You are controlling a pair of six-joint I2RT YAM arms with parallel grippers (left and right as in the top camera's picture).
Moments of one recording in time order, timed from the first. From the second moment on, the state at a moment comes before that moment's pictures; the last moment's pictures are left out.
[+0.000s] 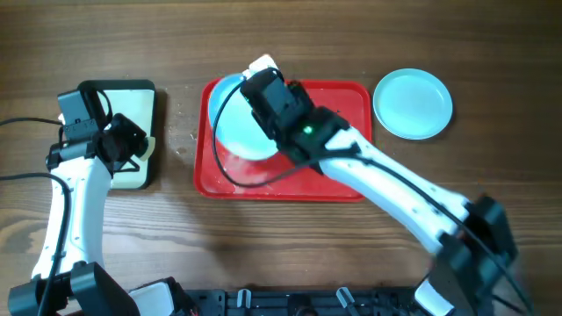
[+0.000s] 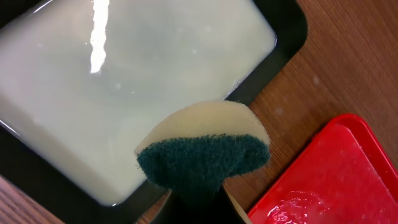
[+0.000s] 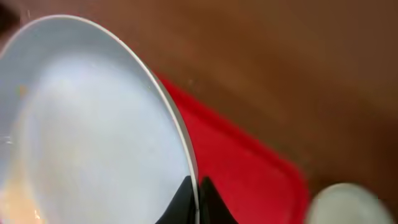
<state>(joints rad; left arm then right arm) 0.29 1.43 0.98 -0.62 0.03 -0.59 0.80 1.76 1.47 -0.53 0.49 -0.01</state>
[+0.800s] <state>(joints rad) 0.27 1.43 0.98 -0.60 0.19 -0.50 0.60 1.78 1.48 -0.54 0.15 -0.18</state>
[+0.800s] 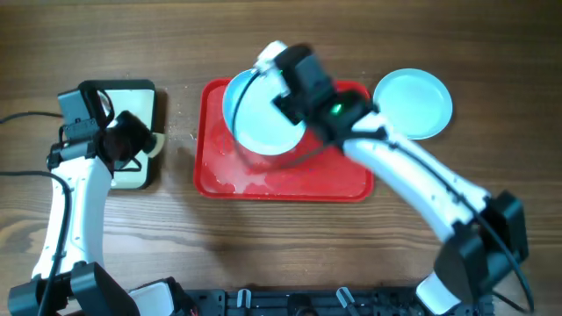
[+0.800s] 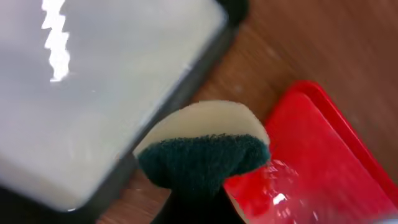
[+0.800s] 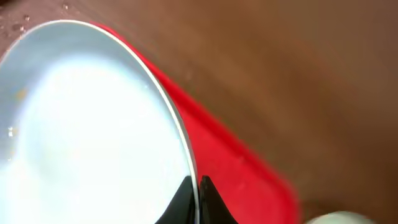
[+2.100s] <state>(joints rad) -0.17 1.80 0.98 -0.28 -0.09 -0.37 0.51 2.17 1.48 -0.48 -0.31 0.32</state>
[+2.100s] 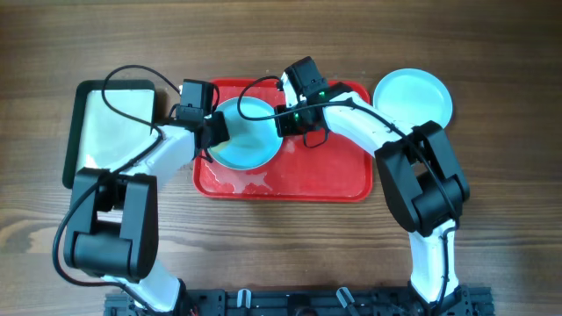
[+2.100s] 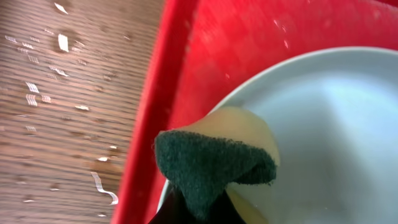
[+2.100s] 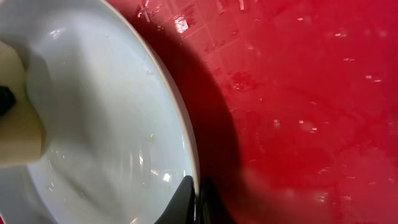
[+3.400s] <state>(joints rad) -0.16 1.64 0.98 -0.23 0.09 -0.37 0.52 2.17 1.48 -0.46 -0.32 0.33</state>
